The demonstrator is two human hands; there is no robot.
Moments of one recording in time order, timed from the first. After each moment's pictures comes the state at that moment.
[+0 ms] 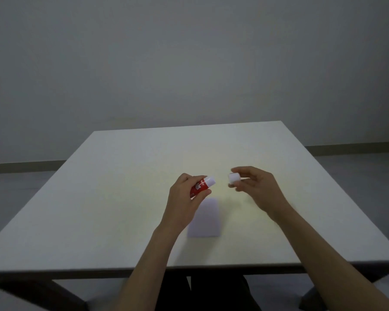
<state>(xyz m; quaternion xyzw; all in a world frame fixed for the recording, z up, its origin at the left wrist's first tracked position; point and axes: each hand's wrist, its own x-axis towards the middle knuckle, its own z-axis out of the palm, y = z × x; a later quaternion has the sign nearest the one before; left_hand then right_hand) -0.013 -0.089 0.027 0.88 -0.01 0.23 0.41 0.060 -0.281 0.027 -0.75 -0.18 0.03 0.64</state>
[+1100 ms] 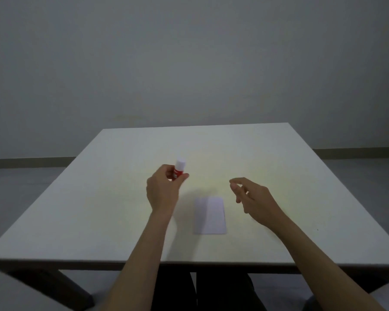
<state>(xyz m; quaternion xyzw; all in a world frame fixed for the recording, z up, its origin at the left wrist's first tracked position) -0.001 -0.048 0.029 0.81 0.24 0.32 0.42 0.034 -0.265 0.023 -0.88 -0.20 0.02 0.43</state>
